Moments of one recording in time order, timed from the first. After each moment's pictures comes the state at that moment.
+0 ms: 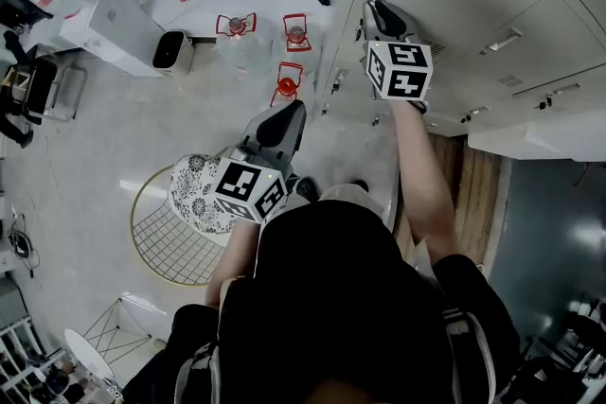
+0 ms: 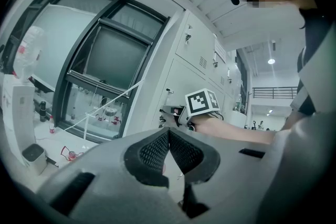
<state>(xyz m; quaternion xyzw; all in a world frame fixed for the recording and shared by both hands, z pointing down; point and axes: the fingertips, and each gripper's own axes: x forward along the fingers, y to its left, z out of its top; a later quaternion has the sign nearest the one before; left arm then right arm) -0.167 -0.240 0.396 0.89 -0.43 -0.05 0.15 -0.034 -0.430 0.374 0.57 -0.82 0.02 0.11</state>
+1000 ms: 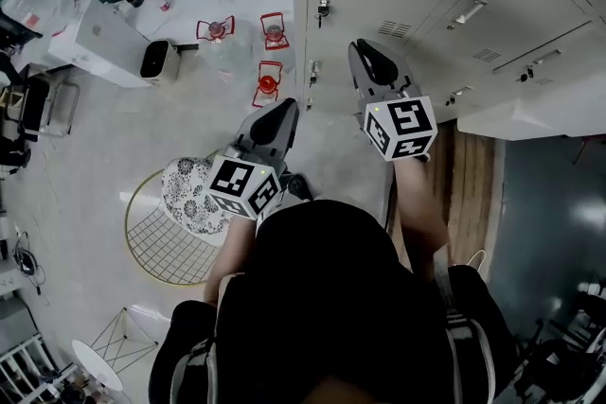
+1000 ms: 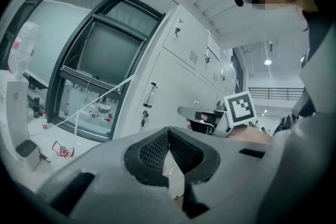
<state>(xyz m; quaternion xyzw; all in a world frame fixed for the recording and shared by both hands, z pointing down) -0.111 -0.216 0.395 0.90 -0.41 -0.04 0.16 0.000 -0.299 0.359 0.51 -0.86 0.02 0.06</state>
